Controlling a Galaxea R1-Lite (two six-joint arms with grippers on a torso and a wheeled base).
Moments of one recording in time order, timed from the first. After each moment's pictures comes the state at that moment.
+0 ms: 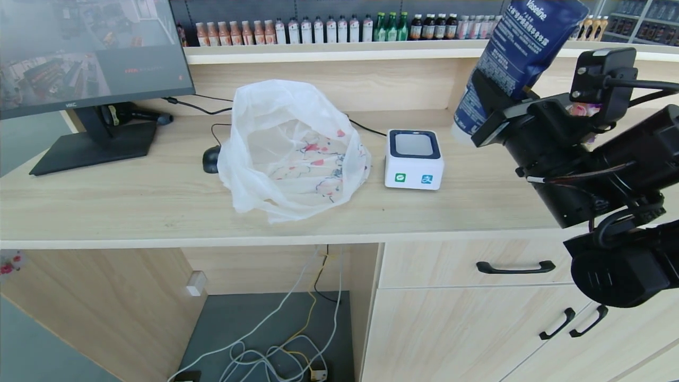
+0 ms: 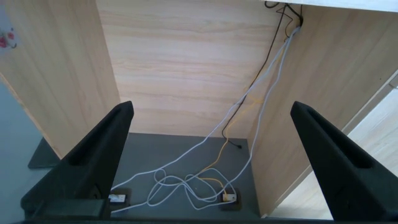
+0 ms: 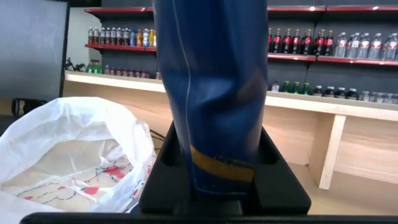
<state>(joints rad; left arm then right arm) 0.00 0.00 0.00 0.00 0.00 -0.02 0.42 1.82 -0.90 -1.57 0.01 -0.17</state>
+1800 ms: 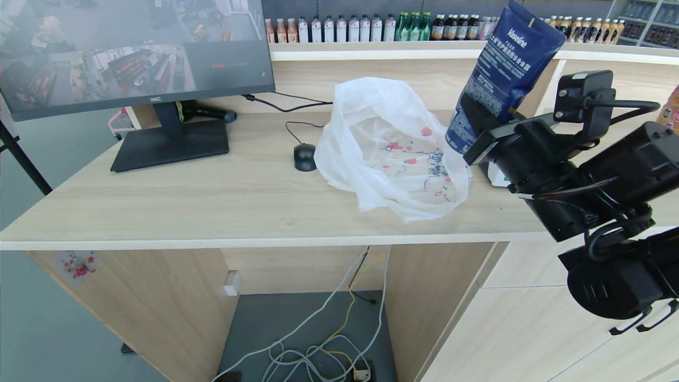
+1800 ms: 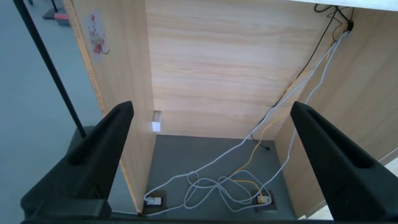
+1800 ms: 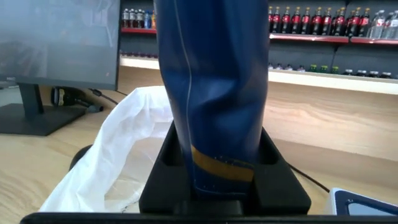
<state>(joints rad) 0.00 0.00 0.00 0.00 0.00 -0.01 0.42 1.83 -0.84 -1.57 0.01 -0.14</state>
